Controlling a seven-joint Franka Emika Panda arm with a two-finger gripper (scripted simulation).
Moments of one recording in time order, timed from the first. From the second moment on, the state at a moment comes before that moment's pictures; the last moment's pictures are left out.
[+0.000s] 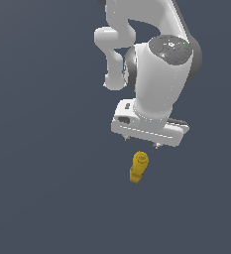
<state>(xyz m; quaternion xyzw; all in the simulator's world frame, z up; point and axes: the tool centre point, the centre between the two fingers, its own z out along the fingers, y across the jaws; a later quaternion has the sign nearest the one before) 0.073 0.088 0.239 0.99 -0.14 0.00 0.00</state>
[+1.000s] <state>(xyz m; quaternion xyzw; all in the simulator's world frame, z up) 0.096 0.098 0.205 0.98 -0.18 0.00 0.00</state>
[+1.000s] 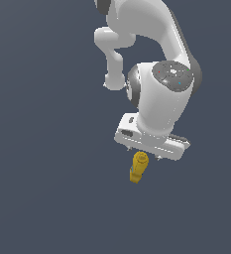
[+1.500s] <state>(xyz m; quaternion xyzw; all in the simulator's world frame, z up) 0.095 0.098 0.170 0.98 -0.18 0.00 0.00</state>
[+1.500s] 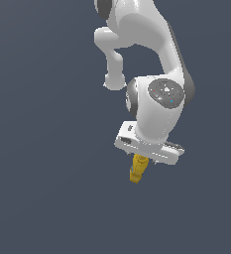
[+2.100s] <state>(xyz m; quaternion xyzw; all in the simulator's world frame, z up) 0.096 0.098 0.170 0.98 -0.18 0.00 0.00</state>
